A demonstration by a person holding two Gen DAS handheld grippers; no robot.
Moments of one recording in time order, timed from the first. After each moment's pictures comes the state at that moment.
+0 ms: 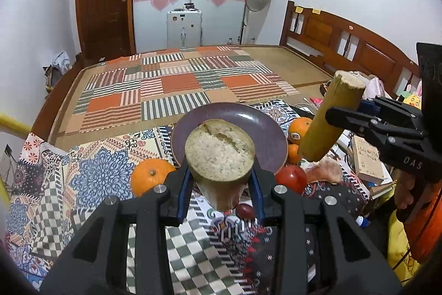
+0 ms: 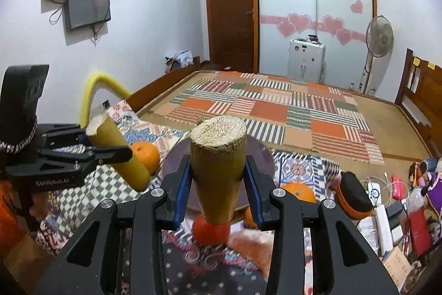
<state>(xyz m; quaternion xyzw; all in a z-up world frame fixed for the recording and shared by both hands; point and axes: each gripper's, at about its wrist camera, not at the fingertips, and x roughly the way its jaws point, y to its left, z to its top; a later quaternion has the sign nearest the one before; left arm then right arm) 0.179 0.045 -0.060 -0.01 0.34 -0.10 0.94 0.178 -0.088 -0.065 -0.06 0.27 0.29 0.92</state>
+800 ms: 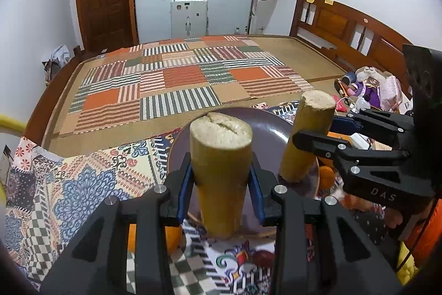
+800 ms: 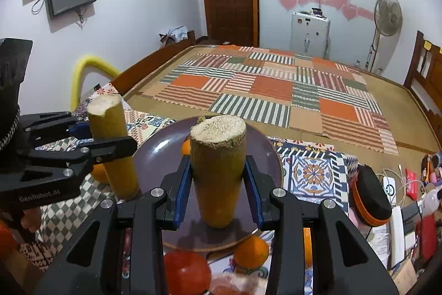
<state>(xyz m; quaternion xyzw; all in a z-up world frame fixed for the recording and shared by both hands) 0.261 0.034 -0.089 -0.01 0.37 -0.08 0.93 0.250 -0.061 -0.106 -0.07 0.34 0.29 0.89</state>
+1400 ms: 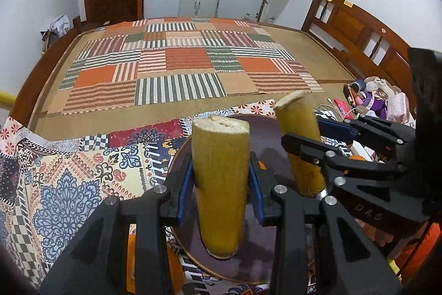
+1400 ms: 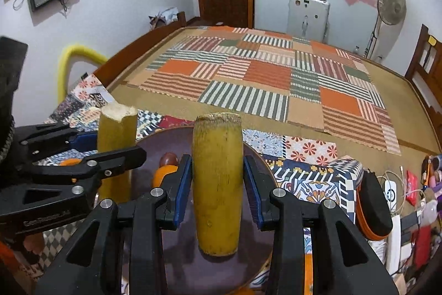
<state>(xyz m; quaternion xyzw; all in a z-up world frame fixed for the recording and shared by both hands) 0.323 0.055 -0.109 -0.06 0.42 -0.07 0.90 0.299 -0.033 -0.118 -0.09 0.40 0.26 0.87</state>
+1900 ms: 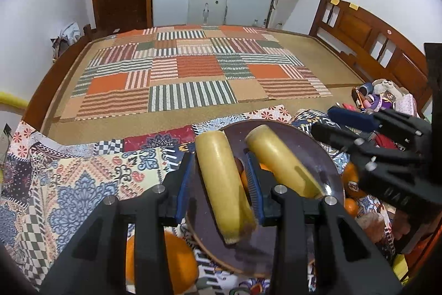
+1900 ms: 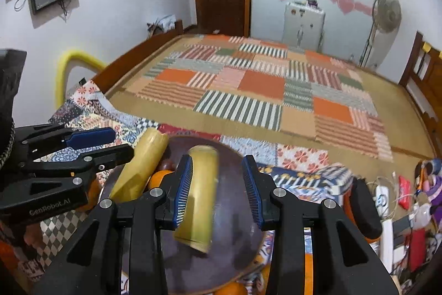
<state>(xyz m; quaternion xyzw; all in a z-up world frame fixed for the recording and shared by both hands) 0.304 0.062 -0.094 -0.05 0.40 -0.05 0.91 0.275 -0.047 -0.082 -0.10 0.35 0.26 0.90</state>
